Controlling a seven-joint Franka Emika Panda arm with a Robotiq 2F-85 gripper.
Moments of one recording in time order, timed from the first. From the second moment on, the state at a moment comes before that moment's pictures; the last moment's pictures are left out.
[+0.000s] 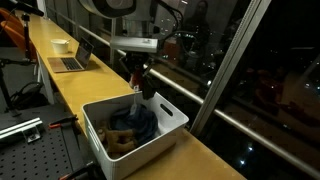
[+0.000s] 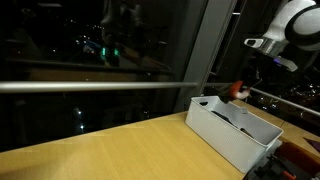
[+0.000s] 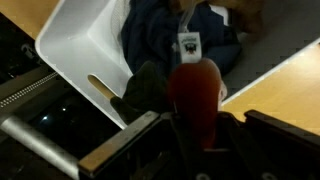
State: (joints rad) arm -0.07 -0.02 0.08 -2.24 -0.05 2.41 -0.84
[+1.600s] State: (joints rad) arm 0.01 0.06 0.02 -2.15 -0.03 2.35 -0.87
